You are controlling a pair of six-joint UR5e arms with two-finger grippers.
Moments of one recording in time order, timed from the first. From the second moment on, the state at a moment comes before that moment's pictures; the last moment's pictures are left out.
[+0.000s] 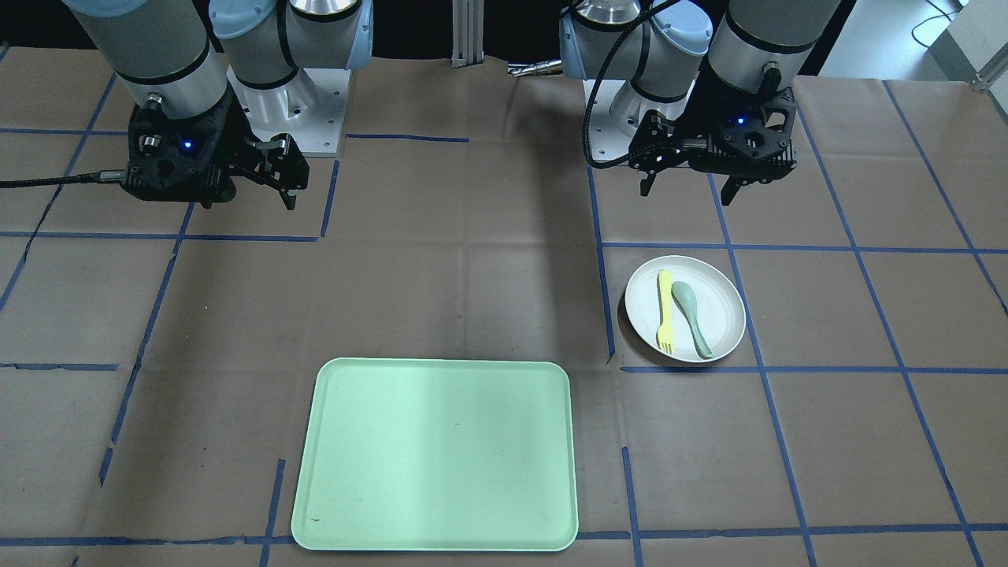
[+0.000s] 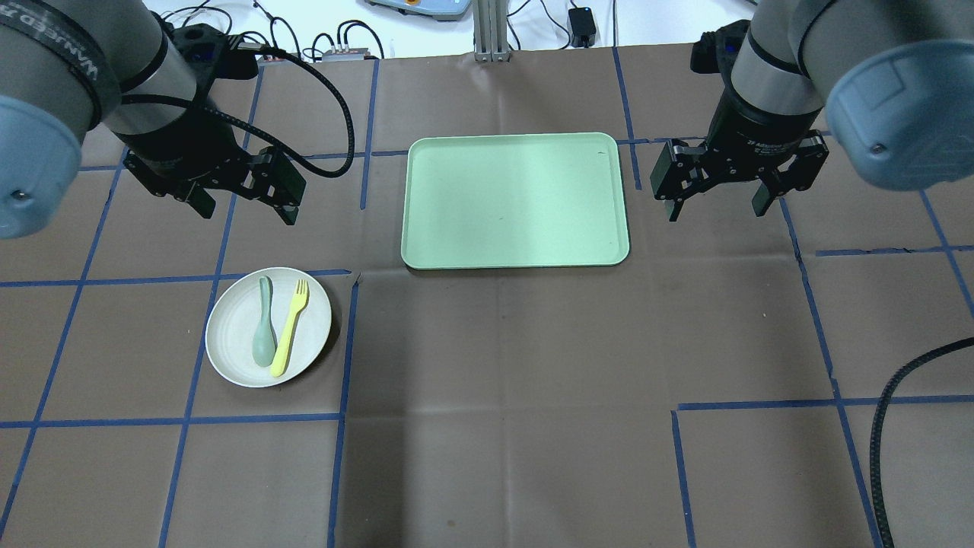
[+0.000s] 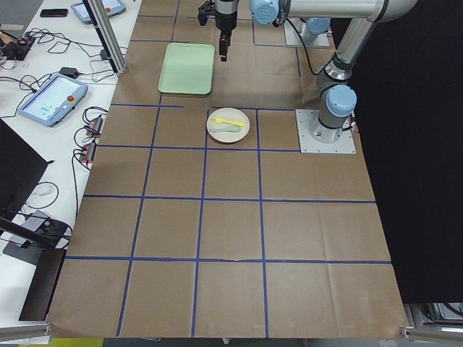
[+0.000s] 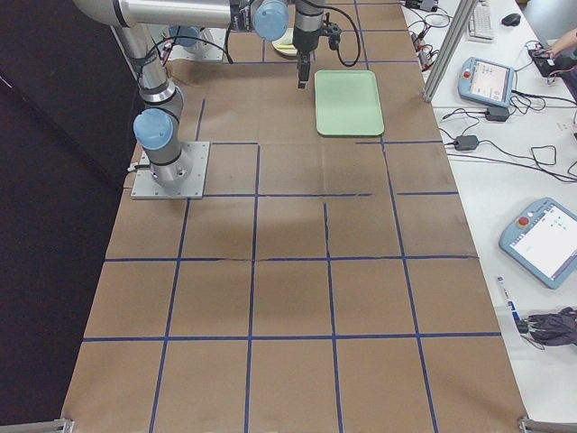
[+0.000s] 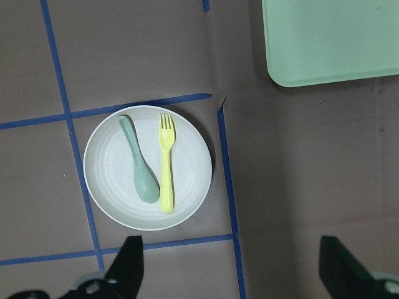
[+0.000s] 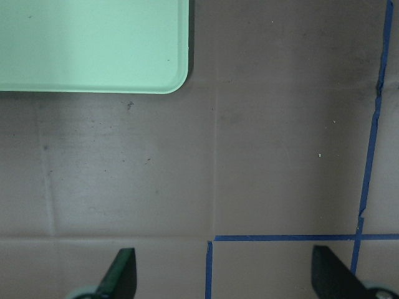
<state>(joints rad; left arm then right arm) -1.55 -1.51 -1.65 -1.55 1.58 0.15 1.58 -1.58 1.65 -1.58 -1.58 0.00</state>
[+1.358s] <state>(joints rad) -1.55 -1.52 -1.65 -1.54 1.57 0.15 1.58 -1.58 1.65 -1.58 -1.58 0.00</state>
